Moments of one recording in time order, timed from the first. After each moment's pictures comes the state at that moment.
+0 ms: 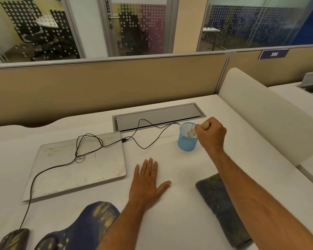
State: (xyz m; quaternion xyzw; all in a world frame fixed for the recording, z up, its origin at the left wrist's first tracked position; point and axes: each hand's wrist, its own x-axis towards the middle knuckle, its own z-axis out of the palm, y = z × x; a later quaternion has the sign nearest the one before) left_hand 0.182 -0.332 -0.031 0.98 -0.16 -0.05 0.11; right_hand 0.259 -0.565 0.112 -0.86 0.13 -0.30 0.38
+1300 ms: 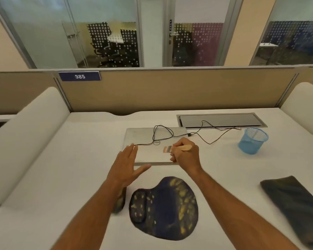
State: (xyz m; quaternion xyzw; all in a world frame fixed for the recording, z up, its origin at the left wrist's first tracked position) left_hand 0.094 -0.029 0.052 0.99 -0.01 0.03 0.16; right_hand 0.139 -0.262 0.112 -0.80 -0.01 -0.03 0.60
